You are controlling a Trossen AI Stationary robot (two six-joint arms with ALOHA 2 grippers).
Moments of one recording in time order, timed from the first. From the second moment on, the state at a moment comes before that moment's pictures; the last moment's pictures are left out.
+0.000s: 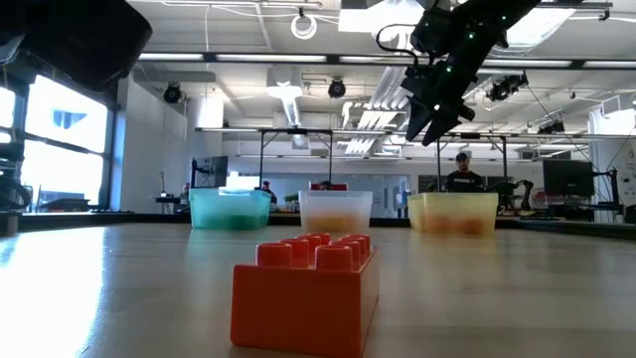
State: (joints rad) left arm -0.59 2.01 1.41 -0.87 0.01 -1.63; right arm -0.63 1.37 1.08 -0.60 0.09 0.17
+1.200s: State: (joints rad) left arm -0.27 1.91 1.42 -1.14 -0.16 -0.96; right arm -0.52 1.37 1.08 -0.59 -0.22 0.18
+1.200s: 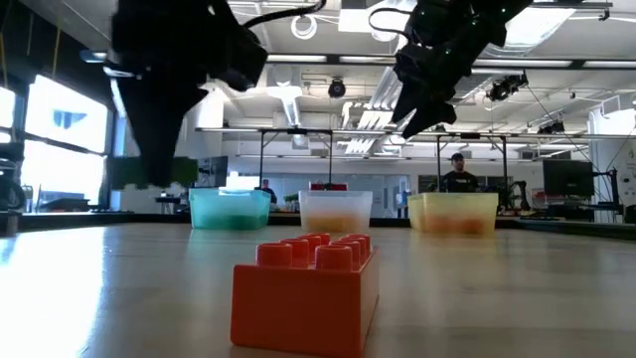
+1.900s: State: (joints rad) left arm 0.37 1.80 1.42 -1.13 -0.36 -0.24; right arm -0.27 1.37 1.08 -0.59 -0.13 0.40
